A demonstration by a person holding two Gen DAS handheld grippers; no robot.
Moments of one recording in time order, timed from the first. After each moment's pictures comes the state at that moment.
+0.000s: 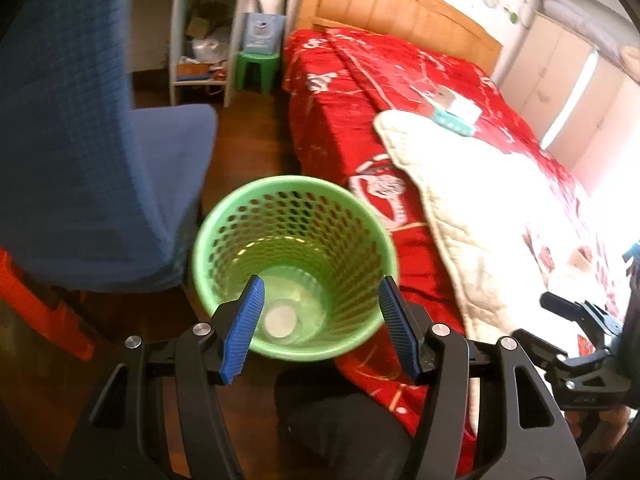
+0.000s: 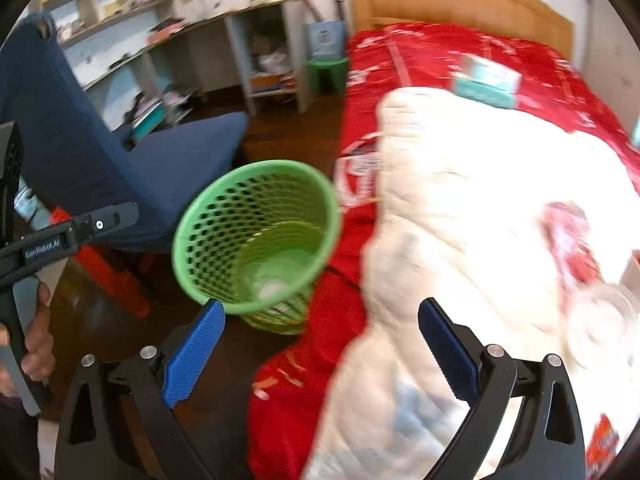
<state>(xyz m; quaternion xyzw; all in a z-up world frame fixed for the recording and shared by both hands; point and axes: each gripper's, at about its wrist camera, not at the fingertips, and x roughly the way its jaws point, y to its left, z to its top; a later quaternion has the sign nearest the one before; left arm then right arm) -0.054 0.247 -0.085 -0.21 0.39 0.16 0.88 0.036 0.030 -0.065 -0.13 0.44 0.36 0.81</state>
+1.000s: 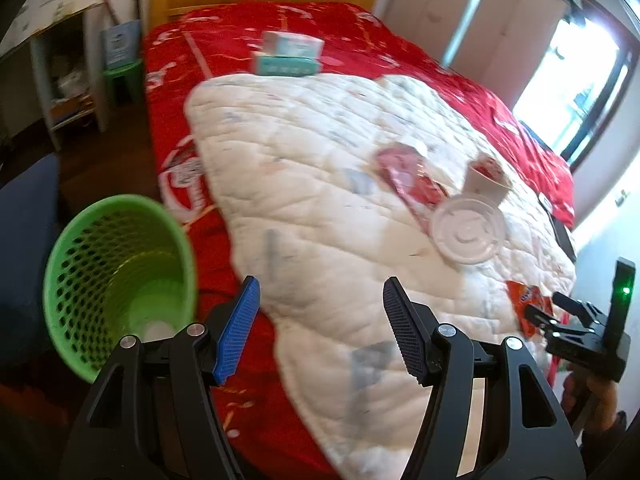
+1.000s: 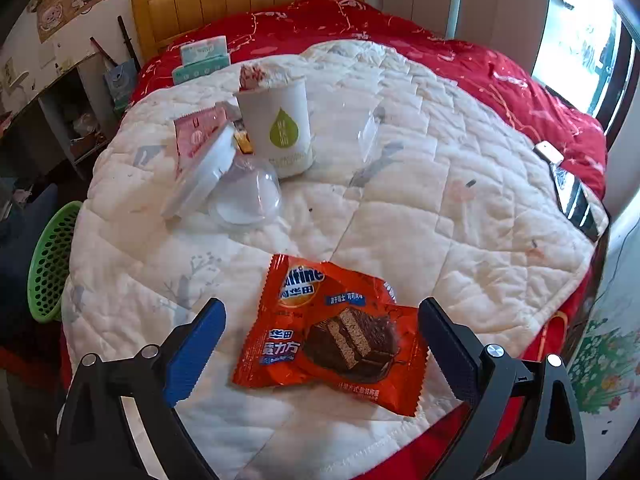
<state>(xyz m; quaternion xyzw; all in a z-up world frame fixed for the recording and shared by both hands) 0.054 0.069 -0.076 -0.12 0.43 -0.03 0.89 0.063 -0.254 -0.095 -0.03 0.47 0.07 0.88</state>
